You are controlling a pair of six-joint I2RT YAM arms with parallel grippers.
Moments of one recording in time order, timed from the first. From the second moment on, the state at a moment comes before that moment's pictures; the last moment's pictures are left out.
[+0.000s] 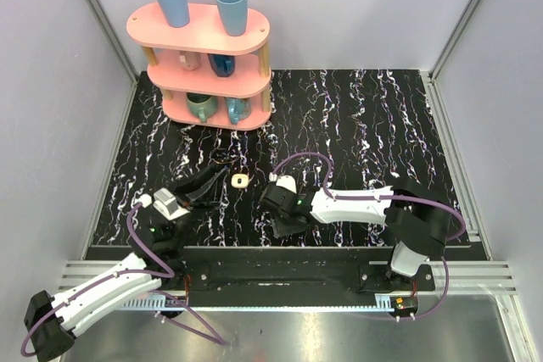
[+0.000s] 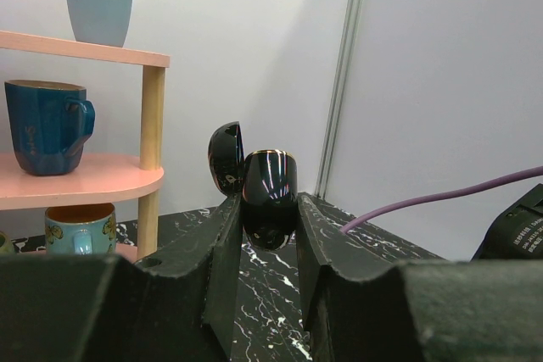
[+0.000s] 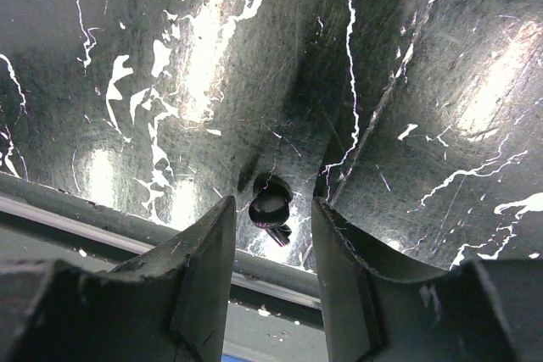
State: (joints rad) left arm -0.89 0.32 0.05 0.91 -0.23 0.01; right arm 1.16 1.69 0.98 -0.49 0.16 0.89
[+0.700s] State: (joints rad) left arm -0.89 0.32 0.05 0.91 -0.23 0.01; right arm 1.18 1.71 1.01 -0.53 0.17 0.89
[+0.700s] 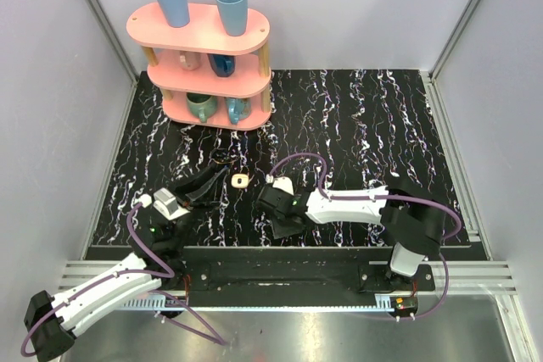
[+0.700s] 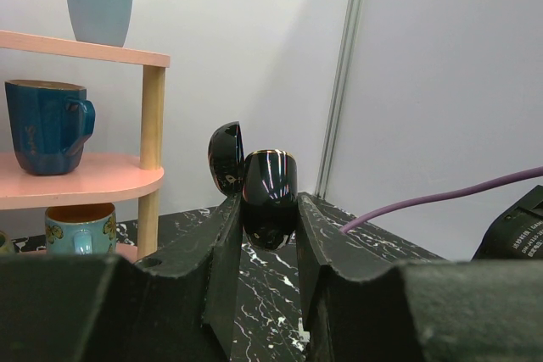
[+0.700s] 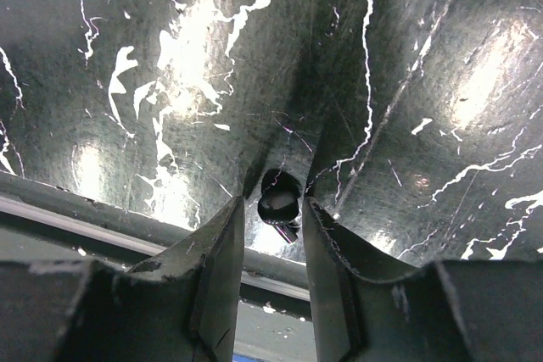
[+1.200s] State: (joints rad) left arm -0.89 0.32 0.05 0.89 -0.23 0.01; right arm 1.18 1.74 1.04 -0.54 0.17 0.89
